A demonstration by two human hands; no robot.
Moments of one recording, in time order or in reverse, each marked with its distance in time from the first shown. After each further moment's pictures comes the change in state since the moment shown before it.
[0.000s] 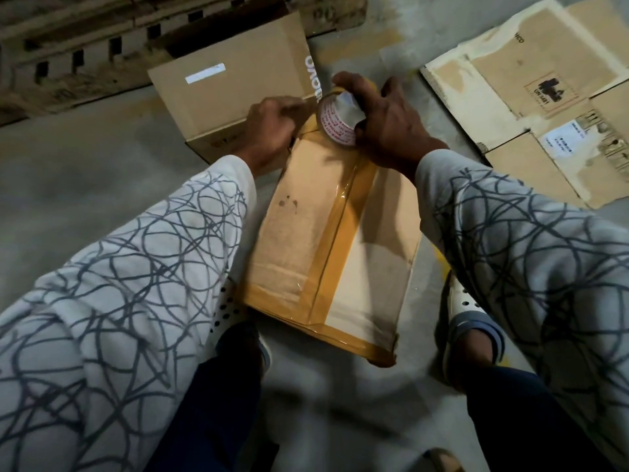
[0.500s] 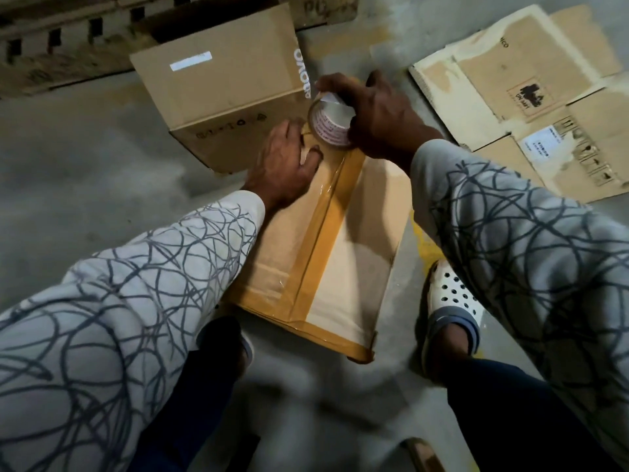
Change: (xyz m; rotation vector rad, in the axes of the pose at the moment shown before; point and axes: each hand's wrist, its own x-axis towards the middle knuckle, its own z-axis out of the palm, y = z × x) left_hand -0.066 0.021 0.041 0.121 0.043 0.232; right_hand 0.002 0.001 -0.016 -0.202 -0.045 -0.113
